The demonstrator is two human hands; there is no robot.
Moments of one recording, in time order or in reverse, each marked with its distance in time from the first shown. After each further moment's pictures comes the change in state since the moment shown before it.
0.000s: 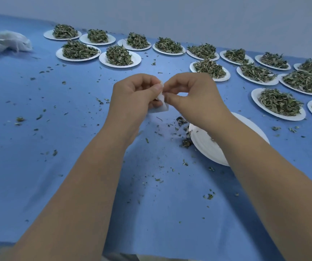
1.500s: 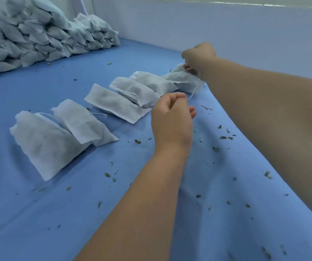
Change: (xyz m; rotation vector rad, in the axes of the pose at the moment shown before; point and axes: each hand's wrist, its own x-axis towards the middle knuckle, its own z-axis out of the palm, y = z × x) left_hand 0.188 0.002 -0.335 -0.098 0.734 0.030; right_hand 0.452 -0.167 0.454 0.213 -0.162 0.242
